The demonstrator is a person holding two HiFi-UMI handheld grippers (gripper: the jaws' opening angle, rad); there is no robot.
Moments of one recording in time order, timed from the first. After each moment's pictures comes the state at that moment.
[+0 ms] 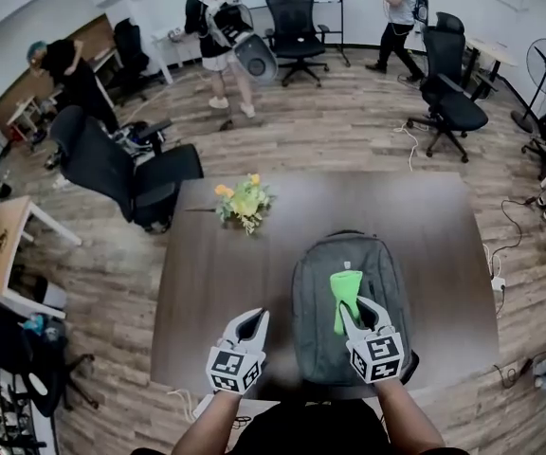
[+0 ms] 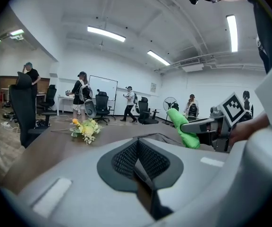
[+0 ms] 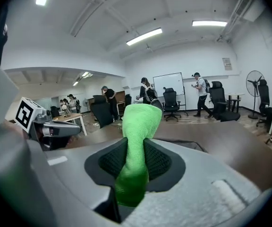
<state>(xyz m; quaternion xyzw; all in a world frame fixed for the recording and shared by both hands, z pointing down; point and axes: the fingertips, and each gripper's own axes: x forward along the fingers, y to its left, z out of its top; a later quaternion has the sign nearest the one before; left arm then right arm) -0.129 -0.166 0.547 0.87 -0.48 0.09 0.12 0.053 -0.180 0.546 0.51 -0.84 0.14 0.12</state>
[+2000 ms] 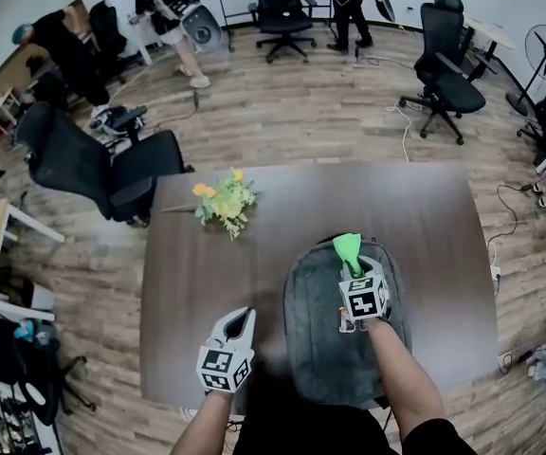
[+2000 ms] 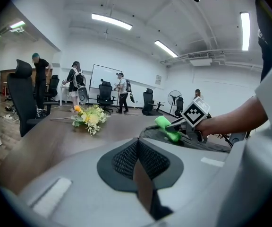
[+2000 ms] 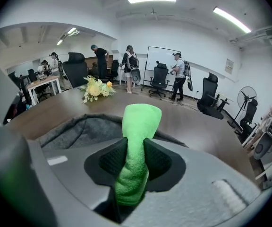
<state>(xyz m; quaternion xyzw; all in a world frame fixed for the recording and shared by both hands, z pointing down) -0.147 -0.226 0.601 0.85 -0.48 0.12 0.18 0.102 -0.344 0.660 0.55 -0.75 0.16 0.33</state>
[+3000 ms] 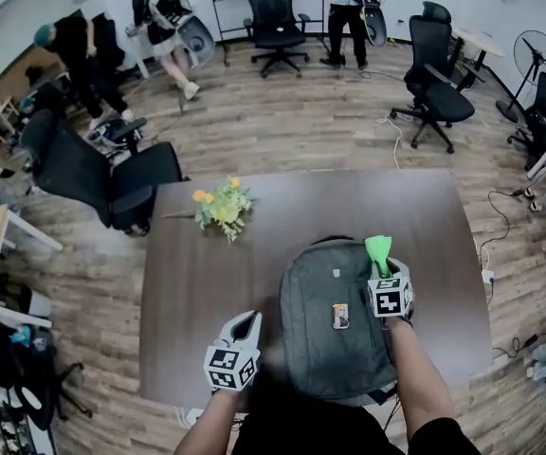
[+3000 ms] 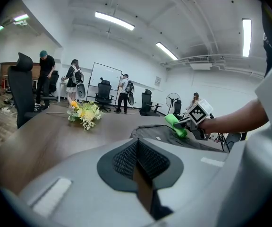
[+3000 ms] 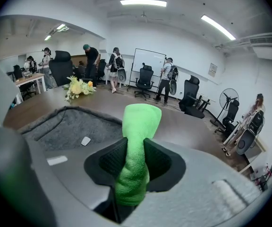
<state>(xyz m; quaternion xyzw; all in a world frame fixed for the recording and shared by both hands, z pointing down) -0.126 -0.210 0.606 0.85 -0.47 0.11 0.20 0.204 -0.322 0.638 0.62 -0.69 0.15 0.33</state>
